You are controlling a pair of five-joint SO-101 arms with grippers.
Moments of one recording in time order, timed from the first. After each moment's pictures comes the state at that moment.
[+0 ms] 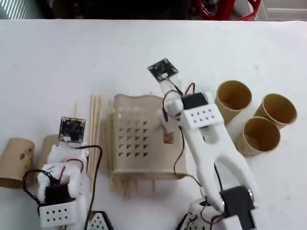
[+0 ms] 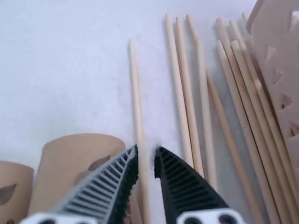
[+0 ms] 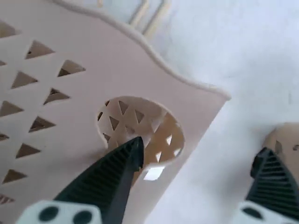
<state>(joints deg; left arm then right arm) -15.4 -99.8 97.2 58.9 -15.2 -20.7 -9.2 24.2 67.3 17.4</state>
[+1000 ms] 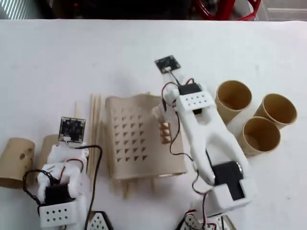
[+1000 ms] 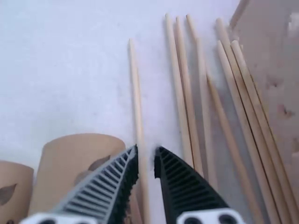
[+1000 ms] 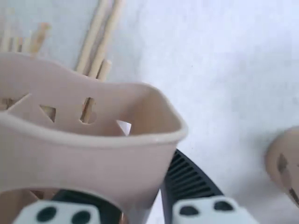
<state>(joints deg) -15.4 -99.8 97.2 58.9 -15.2 -17.8 0.2 17.7 61.9 10.5</state>
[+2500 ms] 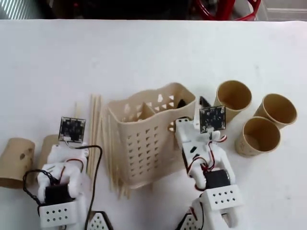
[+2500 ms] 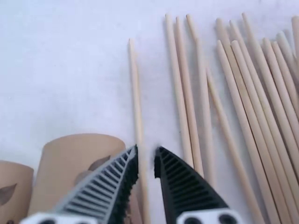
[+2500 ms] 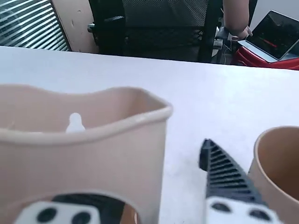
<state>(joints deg) -15.4 -99.8 97.2 58.9 -15.2 -13.5 -69.3 87.3 9.2 1.3</state>
